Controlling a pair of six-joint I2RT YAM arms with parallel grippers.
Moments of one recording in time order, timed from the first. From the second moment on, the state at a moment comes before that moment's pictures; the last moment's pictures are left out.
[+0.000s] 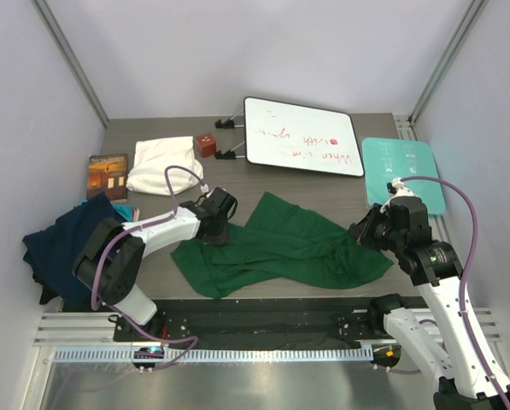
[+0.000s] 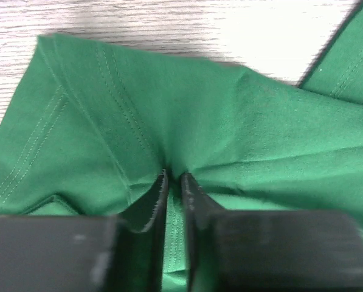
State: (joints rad) left arm -0.64 1.59 0.88 -0.48 -0.16 -0.62; right arm 0.21 0.67 0.85 -0.88 -0.10 0.55
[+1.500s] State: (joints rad) left arm -0.47 1.22 1.26 -0.76 -0.31 -0.52; right arm 0.21 0.78 1.03 -0.86 -0.06 0.52
